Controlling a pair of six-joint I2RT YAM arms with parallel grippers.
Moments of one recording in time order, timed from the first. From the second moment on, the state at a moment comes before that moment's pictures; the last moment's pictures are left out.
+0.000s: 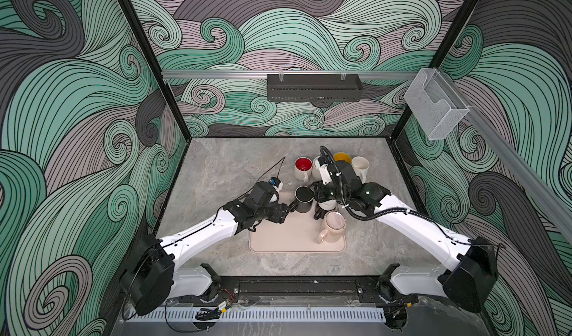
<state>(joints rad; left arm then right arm) -0.73 1.29 0.79 -0.32 0.06 -0.34 0.70 1.31 1.09 -0.51 -0.01 0.34</state>
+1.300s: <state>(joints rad) -0.75 1.68 1.04 -0.32 0.05 -0.22 0.70 1.26 0.97 -0.44 0.05 0.34</state>
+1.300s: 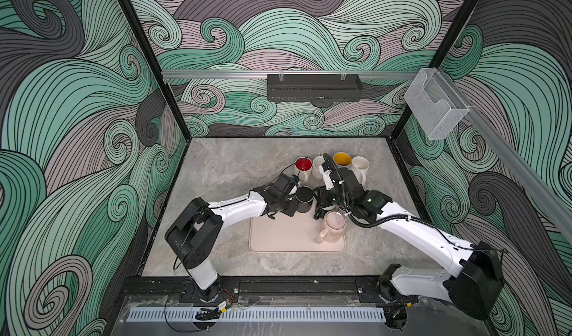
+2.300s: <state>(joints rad) -0.76 1.73 1.10 -0.36 0.00 -0.19 0.69 1.27 0.94 -0.39 0.05 0.34</state>
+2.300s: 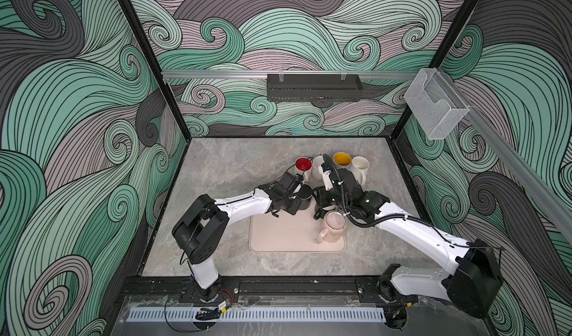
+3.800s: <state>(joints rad) -0.84 1.77 1.19 -0.48 -0.19 -0.13 0.69 1.24 0.92 -0.38 0.05 0.34</state>
